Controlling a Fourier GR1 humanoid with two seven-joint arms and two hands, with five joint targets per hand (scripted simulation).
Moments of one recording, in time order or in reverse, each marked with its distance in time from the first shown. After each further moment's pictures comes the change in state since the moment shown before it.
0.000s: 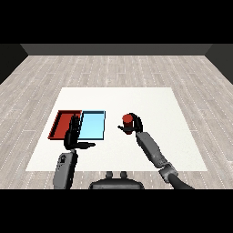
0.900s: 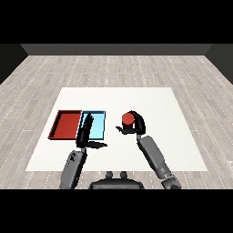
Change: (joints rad) left arm -0.046 -0.031 -0.183 0.003 -0.030 0.098 0.141; right arm 0.206 0.000 0.047 -0.600 0.141 -0.085 0.227
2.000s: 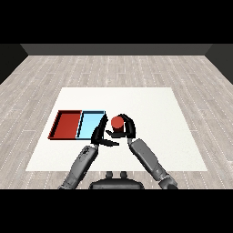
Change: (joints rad) left arm -0.163 -0.001 -0.201 0.254 0.130 0.147 -0.017; right arm -0.016 0.047 0.176 -0.023 -0.044 -0.173 -0.002
